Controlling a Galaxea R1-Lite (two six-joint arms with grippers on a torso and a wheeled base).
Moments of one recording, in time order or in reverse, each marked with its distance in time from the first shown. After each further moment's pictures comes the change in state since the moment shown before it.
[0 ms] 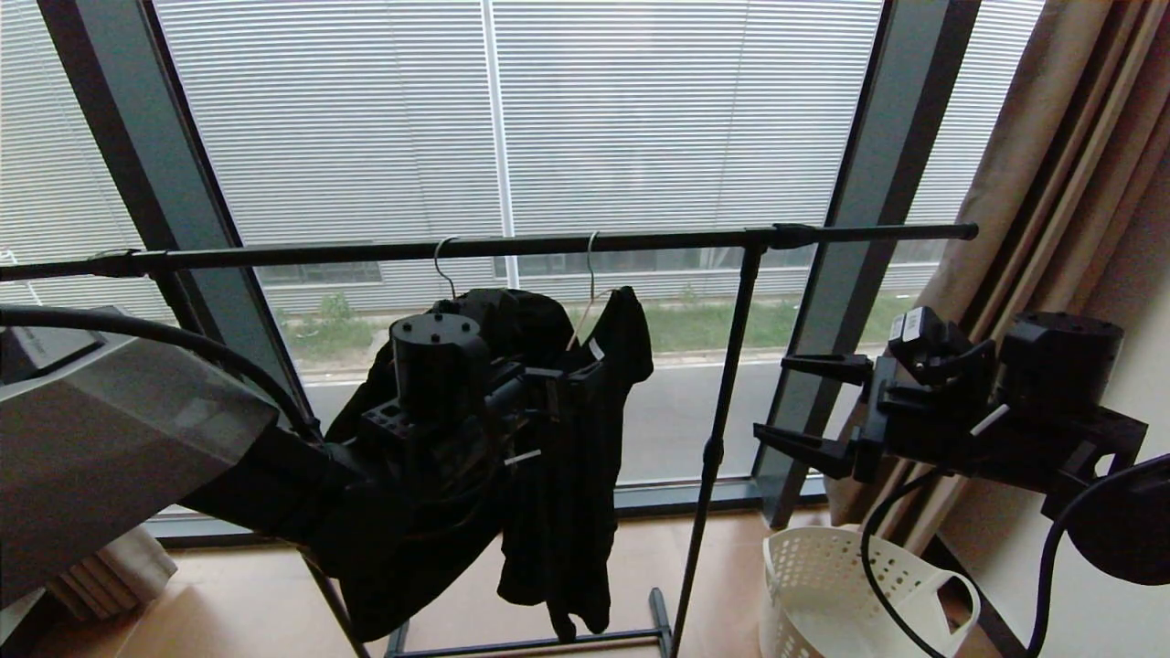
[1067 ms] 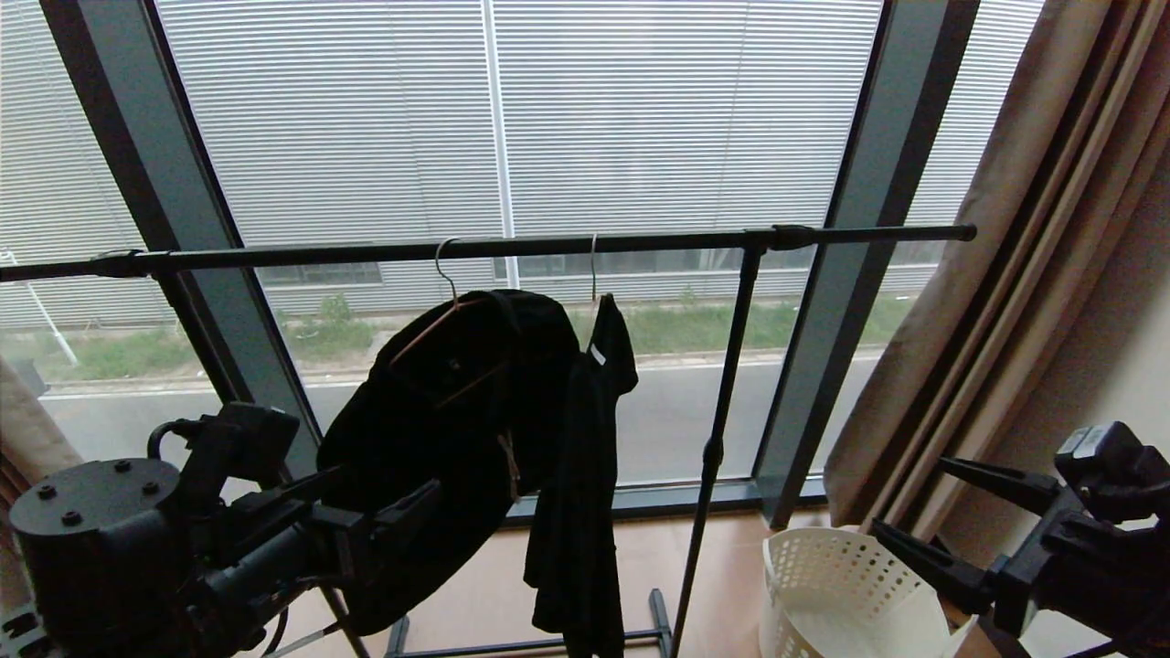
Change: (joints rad) left arm 0.099 -0.525 0.736 -0.065 0.061 0.036; right arm -0.001 -0.465 0.521 0.003 -0.453 0.116
